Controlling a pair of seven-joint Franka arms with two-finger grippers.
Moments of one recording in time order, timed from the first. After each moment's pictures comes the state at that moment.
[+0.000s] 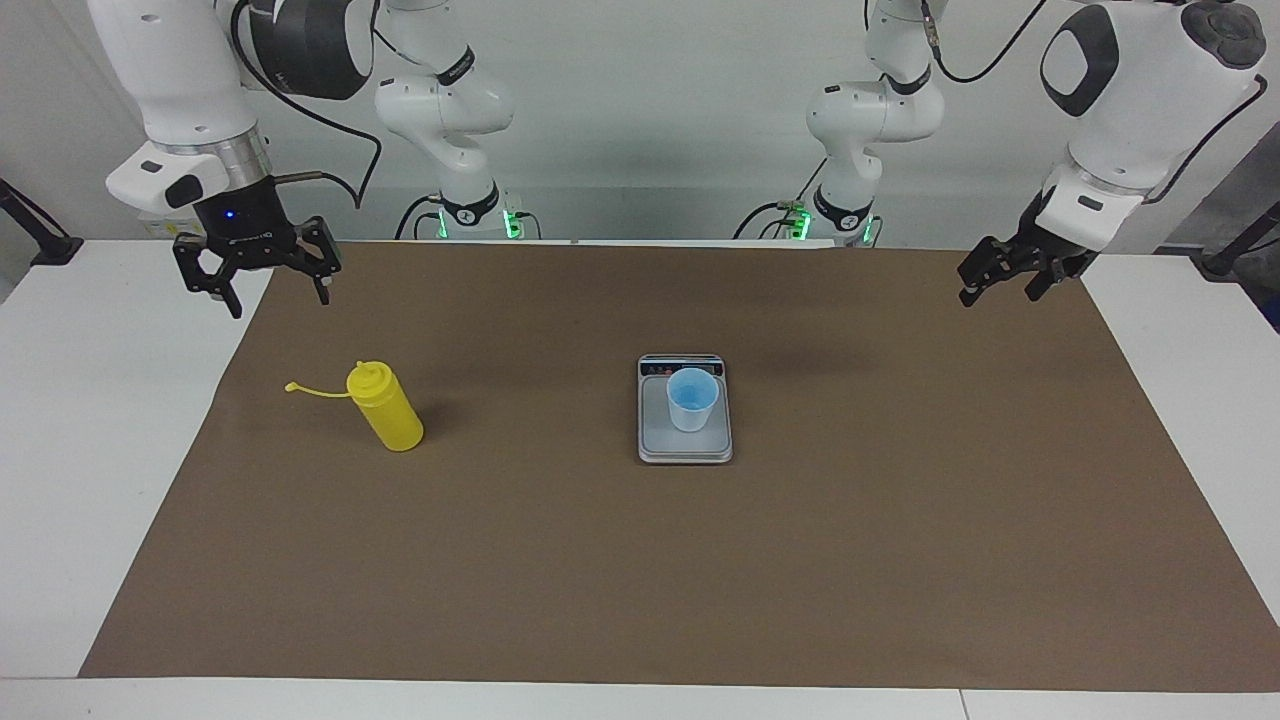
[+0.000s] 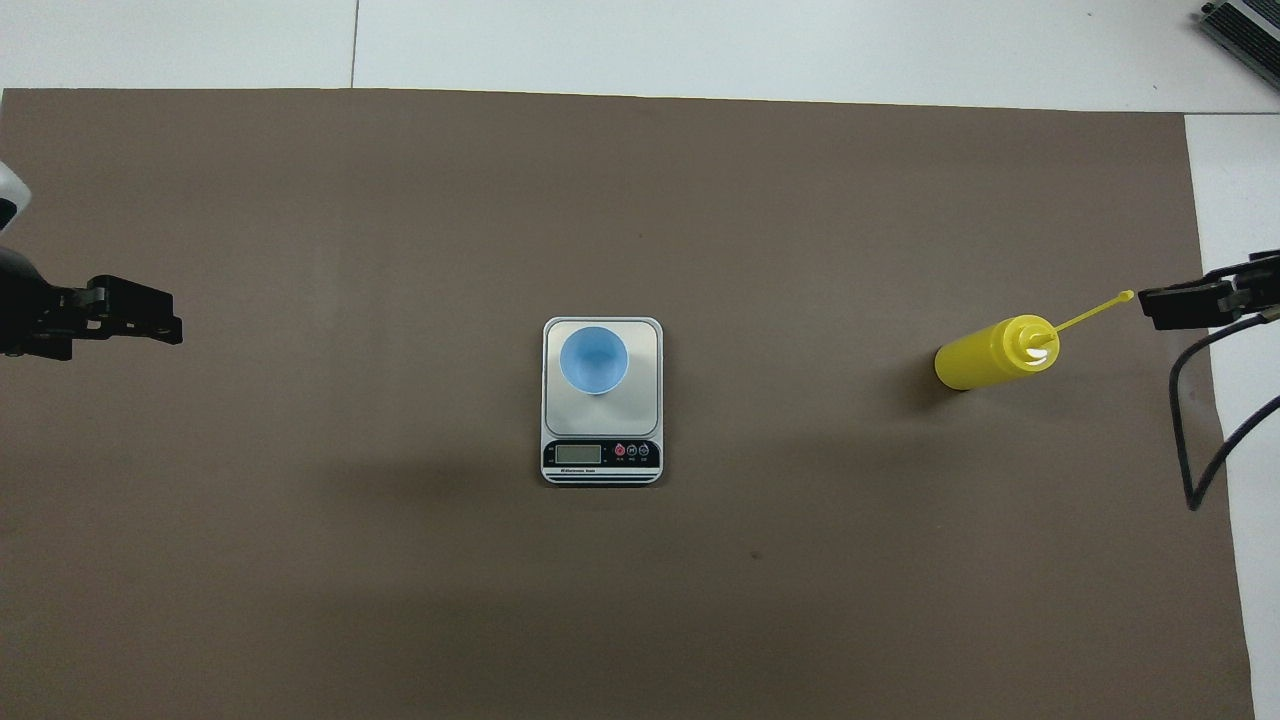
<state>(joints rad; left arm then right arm) -0.03 -0.03 -0.01 -1.67 -0.05 1.63 -0.12 0.06 -0.04 -0.14 -1.71 -0.07 1.86 -0.39</state>
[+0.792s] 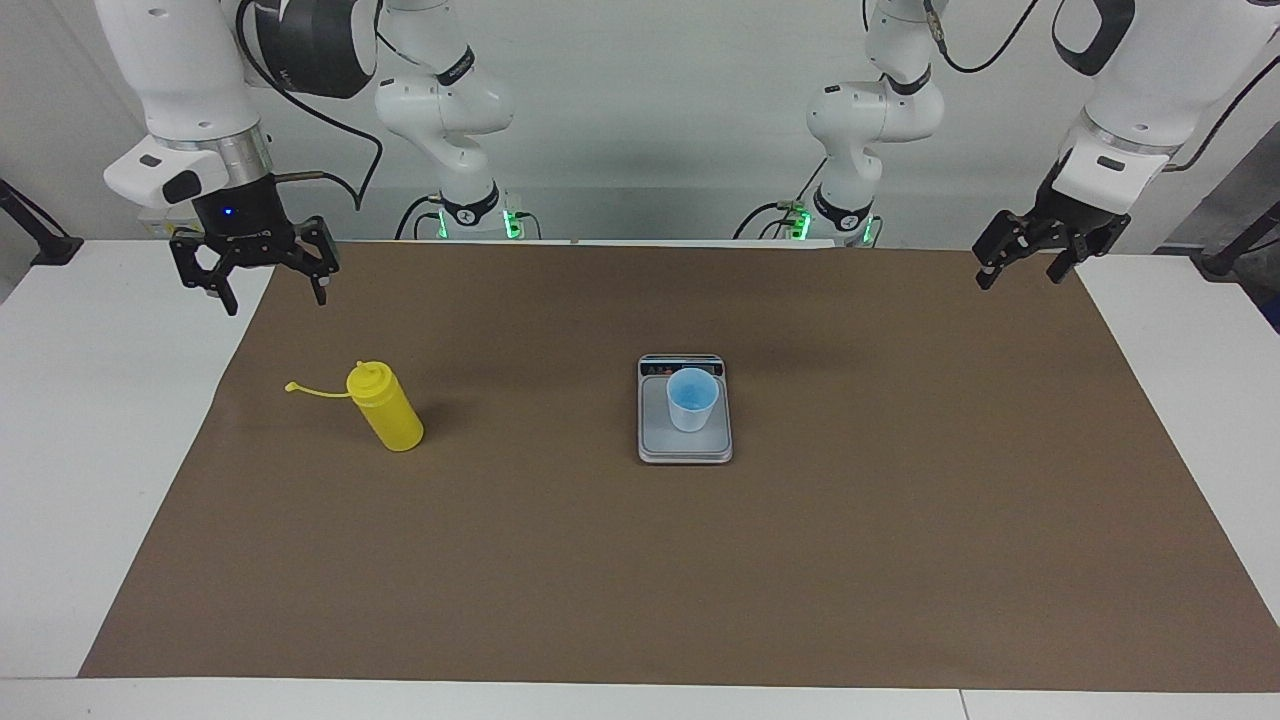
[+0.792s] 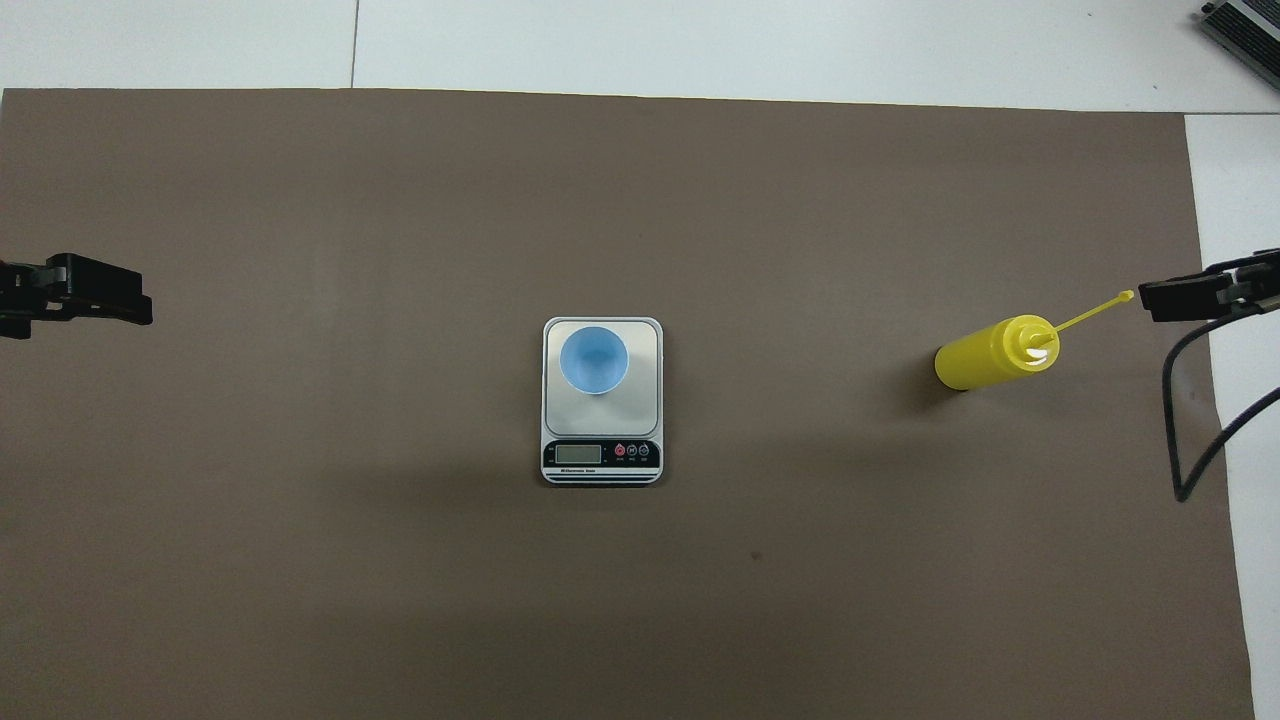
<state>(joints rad) -0.04 -0.02 -0.03 -1.58 -0.01 1.59 -0.12 0.06 -0.04 -0.13 -1.68 -0.07 1.83 -0.28</state>
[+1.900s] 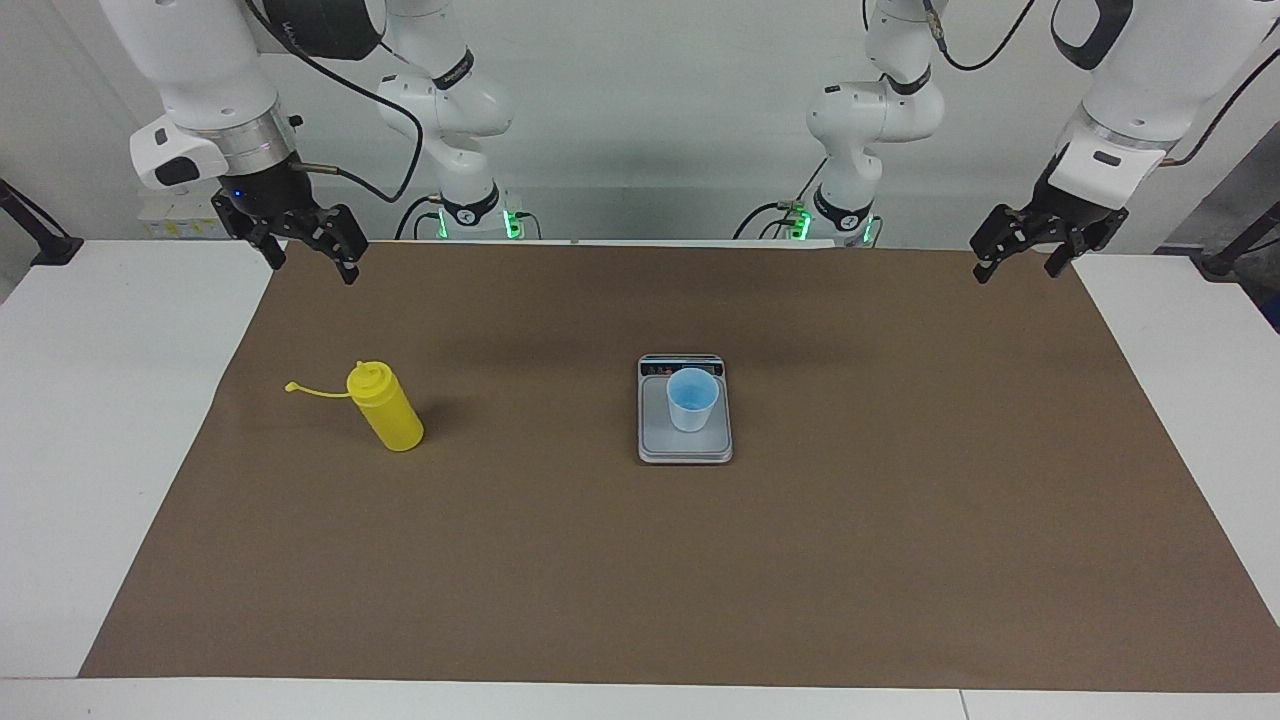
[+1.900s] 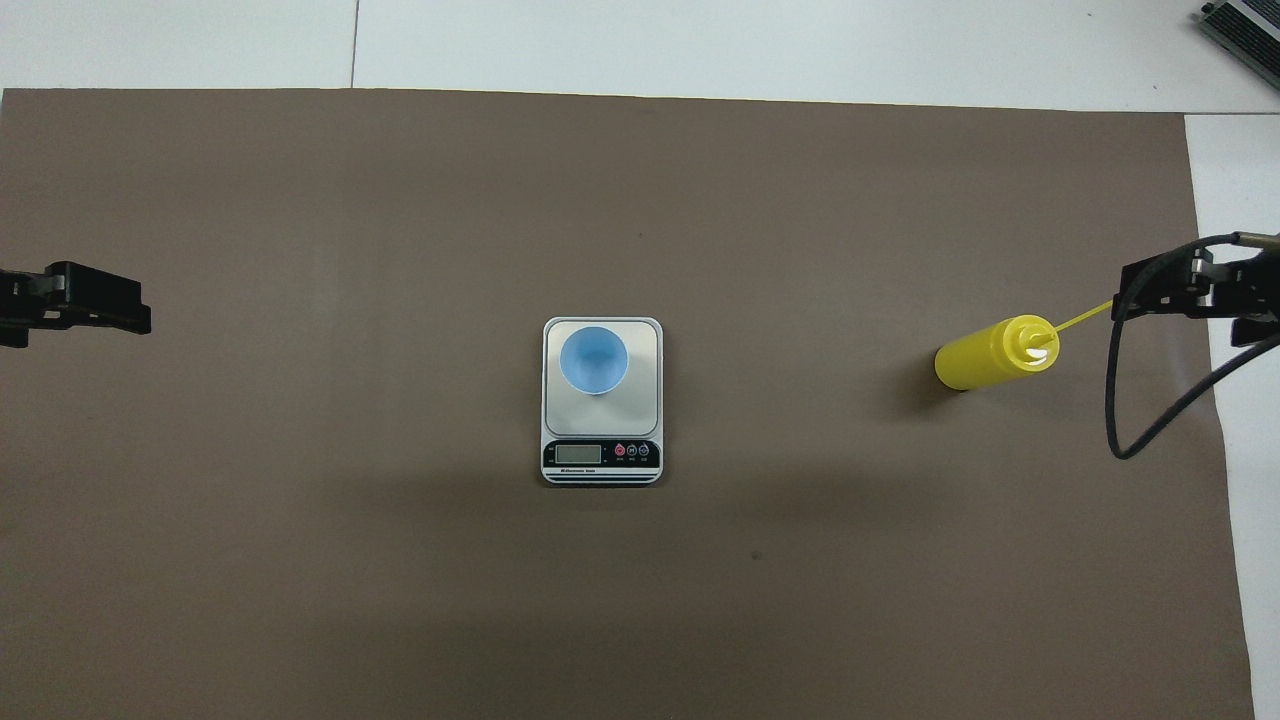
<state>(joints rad) -0.04 -0.03 -0.03 -1.58 -0.01 1.56 -0.12 -0.08 0.02 0.06 -1.51 -0.02 1.52 0.21</state>
